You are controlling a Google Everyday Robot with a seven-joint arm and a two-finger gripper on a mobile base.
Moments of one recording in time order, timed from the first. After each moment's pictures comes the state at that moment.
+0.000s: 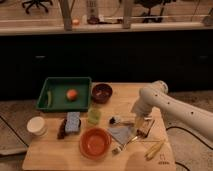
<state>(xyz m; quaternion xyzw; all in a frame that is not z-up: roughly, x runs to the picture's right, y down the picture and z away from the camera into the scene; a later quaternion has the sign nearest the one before) 0.180 0.178 0.815 -0.32 -0.09 0.01 0.94</state>
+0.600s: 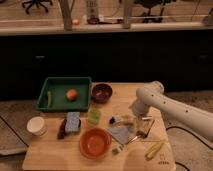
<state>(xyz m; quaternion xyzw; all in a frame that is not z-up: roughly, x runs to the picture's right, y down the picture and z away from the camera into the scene) 0.169 0.185 0.832 -0.33 -0.09 0.01 0.94</state>
